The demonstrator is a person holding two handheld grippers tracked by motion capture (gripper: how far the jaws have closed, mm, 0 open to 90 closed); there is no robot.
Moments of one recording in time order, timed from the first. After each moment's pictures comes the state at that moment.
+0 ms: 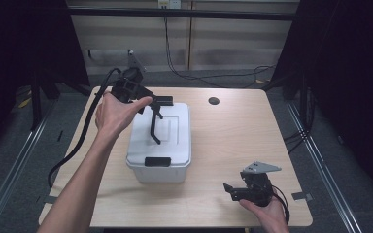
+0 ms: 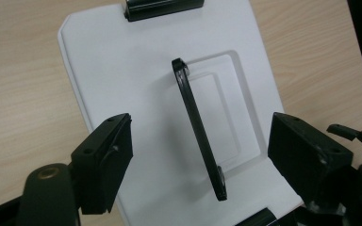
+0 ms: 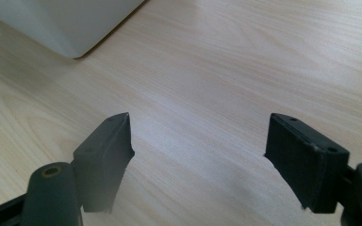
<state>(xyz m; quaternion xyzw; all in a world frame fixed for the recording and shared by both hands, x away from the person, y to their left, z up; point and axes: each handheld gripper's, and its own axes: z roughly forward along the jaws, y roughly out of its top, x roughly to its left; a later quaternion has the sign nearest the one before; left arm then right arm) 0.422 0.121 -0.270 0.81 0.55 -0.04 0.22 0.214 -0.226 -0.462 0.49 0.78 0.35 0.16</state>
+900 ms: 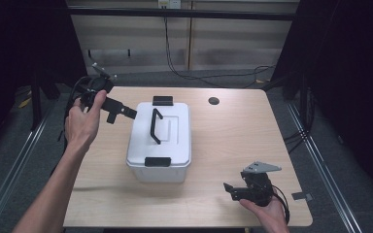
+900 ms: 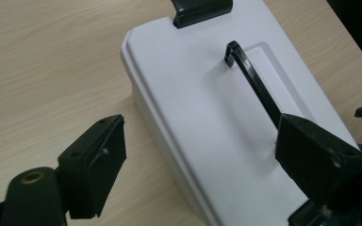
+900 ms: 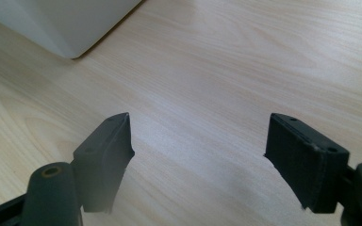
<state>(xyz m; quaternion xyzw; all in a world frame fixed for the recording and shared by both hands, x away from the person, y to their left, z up) 0.401 0.197 -0.287 0.83 0.47 0.02 0.30 0.214 -0.227 -0.463 0.50 0.78 0.35 0.16</state>
